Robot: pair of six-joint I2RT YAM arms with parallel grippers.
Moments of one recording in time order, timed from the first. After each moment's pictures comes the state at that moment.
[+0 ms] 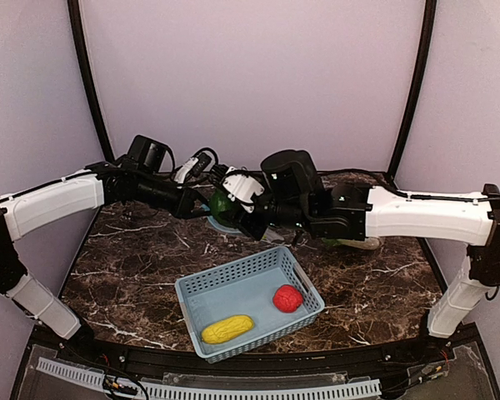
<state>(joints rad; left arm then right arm) -0.56 1.48 1.22 -0.47 0.60 -0.05 1.15 1.64 1.41 -0.18 0.22 -0.31</state>
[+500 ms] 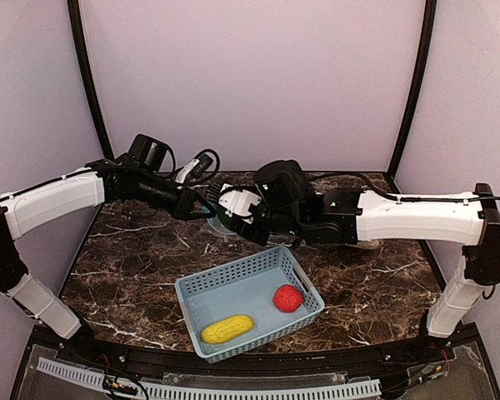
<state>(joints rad) -0.56 1.49 1.25 -0.52 0.65 -0.03 1.15 1.68 1.39 -0.22 0.31 -0.46</state>
